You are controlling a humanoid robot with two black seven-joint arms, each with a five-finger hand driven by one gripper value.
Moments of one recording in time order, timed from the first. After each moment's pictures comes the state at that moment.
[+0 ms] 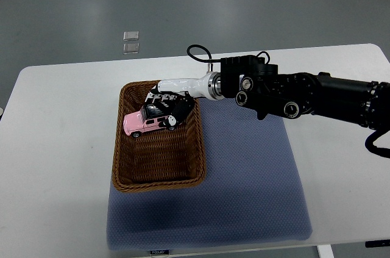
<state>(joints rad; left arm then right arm) -0.01 0.00 -0.08 -0.19 0.11 -0.12 -0.02 1.28 -0.04 -0.11 0.84 -0.86 0.19 0.14</state>
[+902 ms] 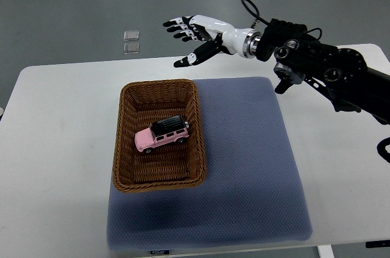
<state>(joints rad) -0.01 0.00 -0.08 -0.19 0.11 -0.12 -0.02 1.10 -0.22 0.44 0.83 -0.64 0.18 0.14</state>
